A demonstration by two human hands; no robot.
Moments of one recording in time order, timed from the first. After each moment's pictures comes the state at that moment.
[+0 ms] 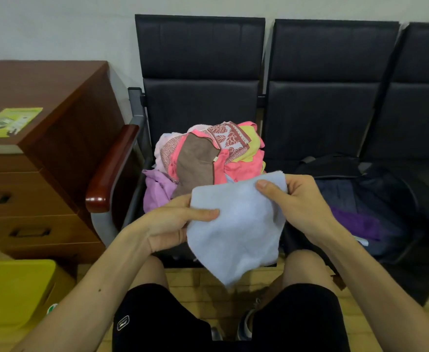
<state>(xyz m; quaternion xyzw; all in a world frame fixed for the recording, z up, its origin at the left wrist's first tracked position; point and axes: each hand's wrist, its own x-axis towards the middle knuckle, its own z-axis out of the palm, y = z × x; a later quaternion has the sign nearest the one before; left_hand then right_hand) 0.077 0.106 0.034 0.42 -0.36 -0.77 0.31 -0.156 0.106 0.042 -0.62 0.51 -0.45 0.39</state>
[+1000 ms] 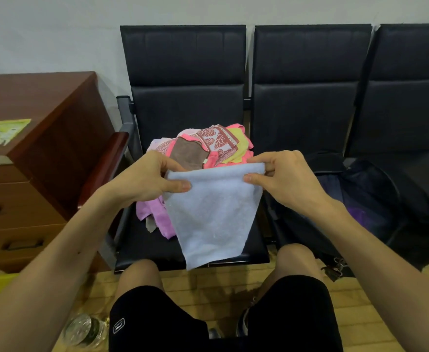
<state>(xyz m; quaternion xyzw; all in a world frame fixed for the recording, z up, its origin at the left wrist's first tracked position) 0.102 0.064 0.084 0.53 -0.73 -0.38 0.20 -0.167 0.093 0.074 -0.75 0.59 -0.29 0.11</state>
